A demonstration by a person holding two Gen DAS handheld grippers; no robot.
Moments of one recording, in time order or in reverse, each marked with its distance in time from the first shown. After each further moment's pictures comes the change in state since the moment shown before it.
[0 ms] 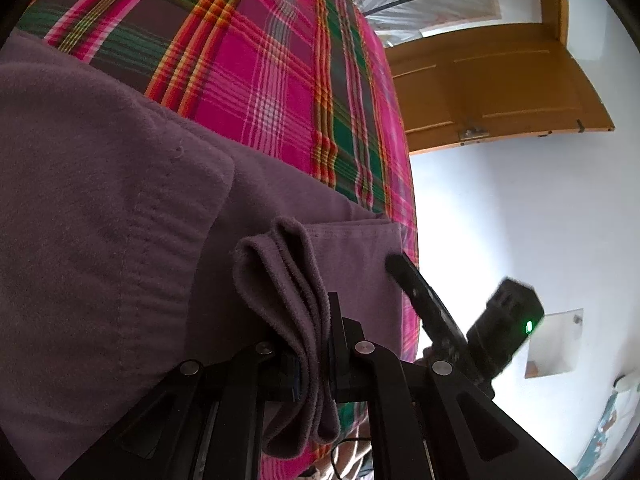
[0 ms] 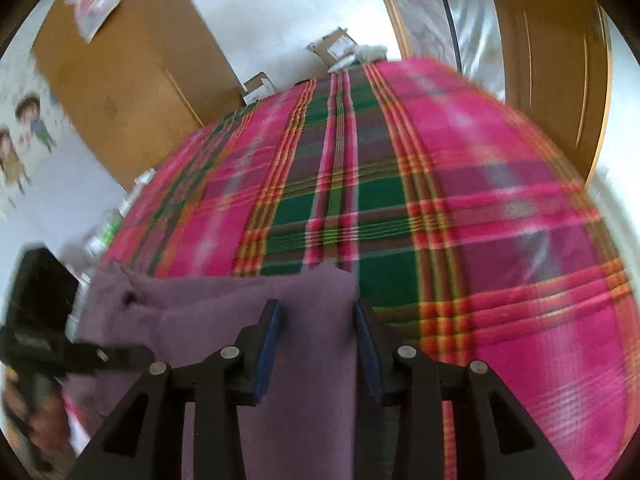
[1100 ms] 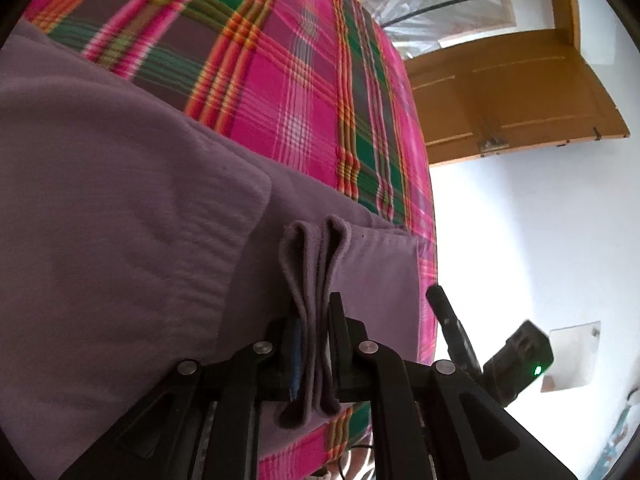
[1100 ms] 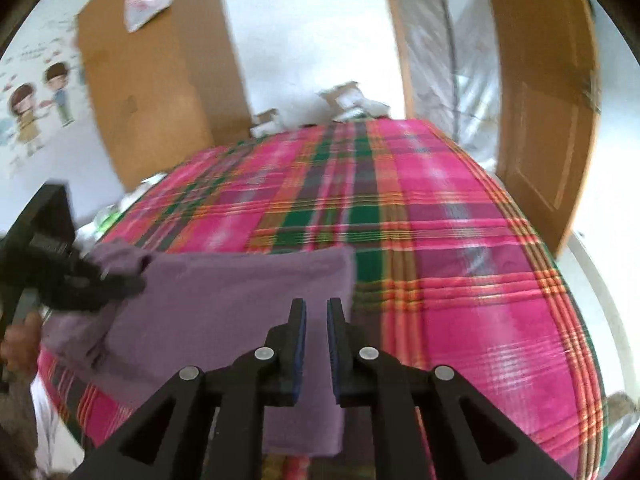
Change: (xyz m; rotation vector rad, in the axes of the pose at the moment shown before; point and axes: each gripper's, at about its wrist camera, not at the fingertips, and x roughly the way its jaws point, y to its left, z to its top) left arm -0.106 -0.028 -0.056 -0.019 -0.094 0.086; right arm -0.057 0.027 -0.057 -0.220 -0.183 -0.105
